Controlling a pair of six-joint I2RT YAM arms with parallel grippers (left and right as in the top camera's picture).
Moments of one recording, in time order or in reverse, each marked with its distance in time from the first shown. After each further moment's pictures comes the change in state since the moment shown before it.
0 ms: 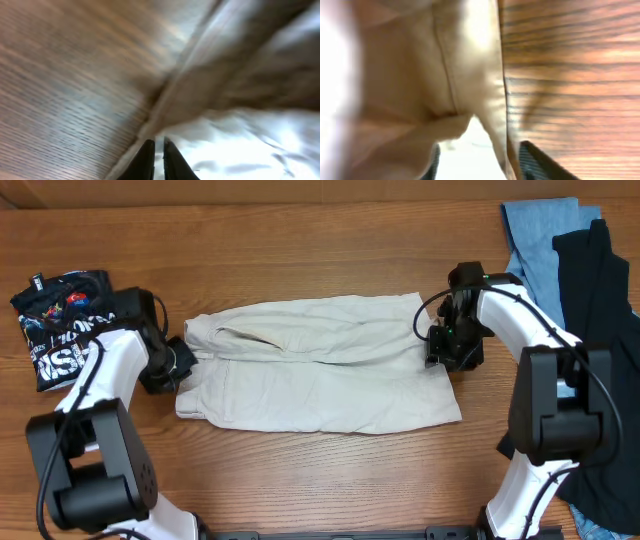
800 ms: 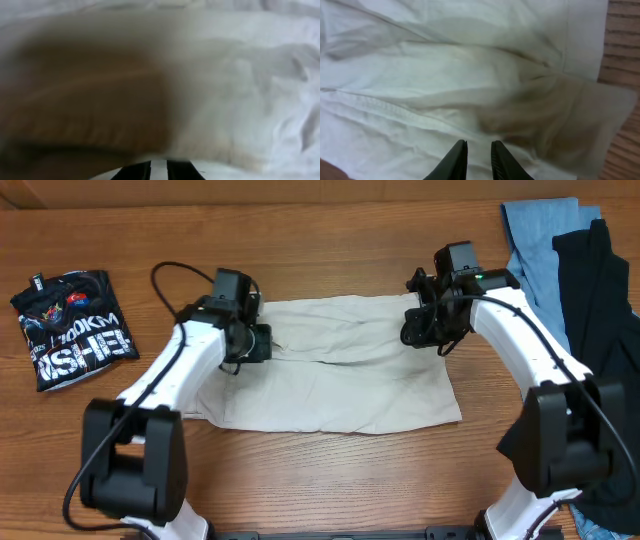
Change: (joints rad) left arm -0.391 0.033 0.050 0.133 0.040 0.202; right arm 0.104 -0.135 0.008 0.132 -0.155 -0.202
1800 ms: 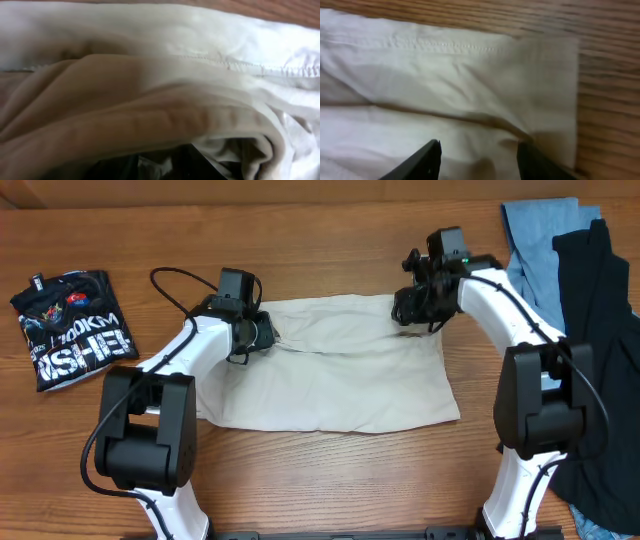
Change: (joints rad) left arm 0.024 0.146 0.005 0.222 -0.035 -0.229; right arm -0.018 0.206 0.175 0.102 0.024 0.013
